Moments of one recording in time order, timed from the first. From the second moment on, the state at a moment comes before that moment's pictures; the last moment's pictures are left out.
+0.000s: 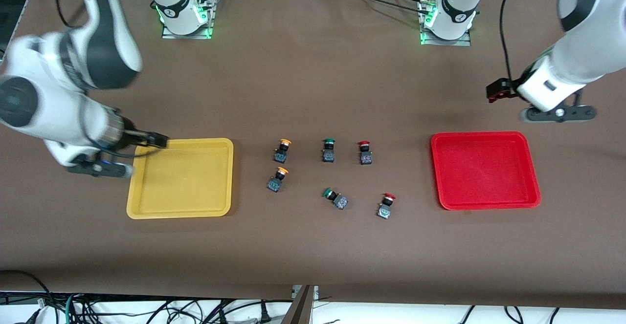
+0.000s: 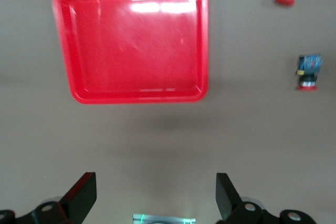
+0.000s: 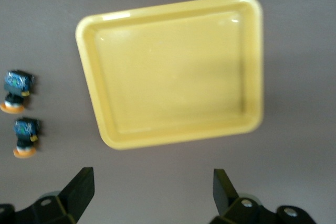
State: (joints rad) left arm -0.04 0.07 -0.10 -1.74 0.05 1.56 -0.15; right arm 0.29 0.44 -0.08 -1.45 0.04 1.75 0.32
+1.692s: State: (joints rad) left arm -0.40 0.68 -0.15 -1.75 0.12 2.38 -0.85; right arm 0.67 0.83 -0.08 -1.43 0.12 2.19 0.93
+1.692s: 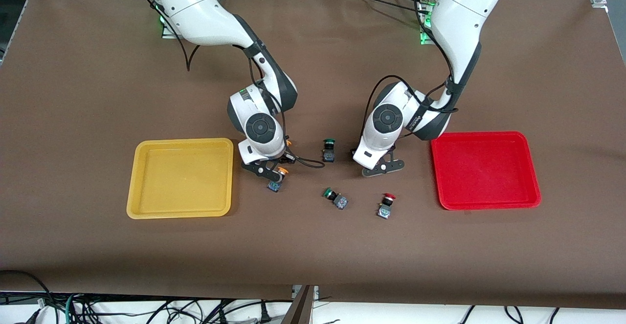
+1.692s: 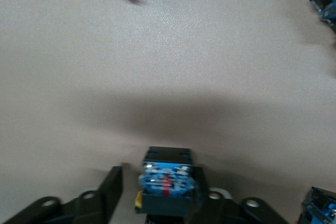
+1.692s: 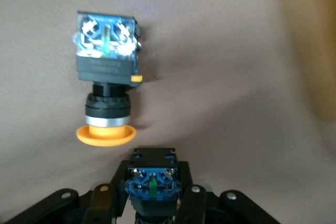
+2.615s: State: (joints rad) left arm -0.04 0.49 -0.12 -1.70 0.15 1.89 -0.09; right arm 0.16 0.76 -0.13 -1.42 0.11 1.92 0.27
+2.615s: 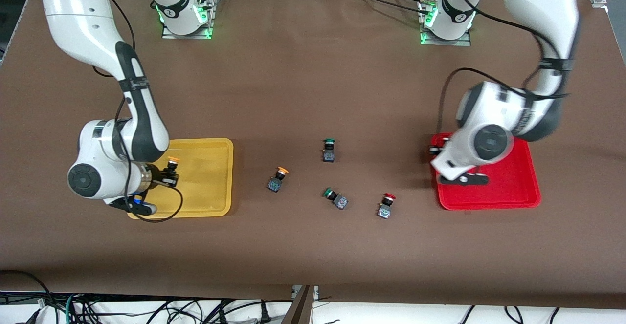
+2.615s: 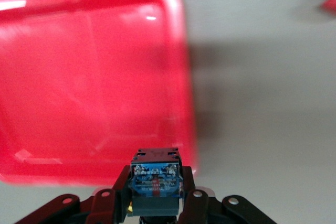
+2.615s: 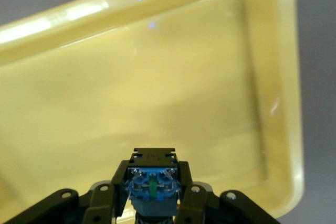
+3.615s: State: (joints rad) left arm 0.08 0.55 -0.26 -1.54 0.14 2.02 0.34; right arm 0.46 0.77 -0.06 -1.36 0.10 2.12 0.83
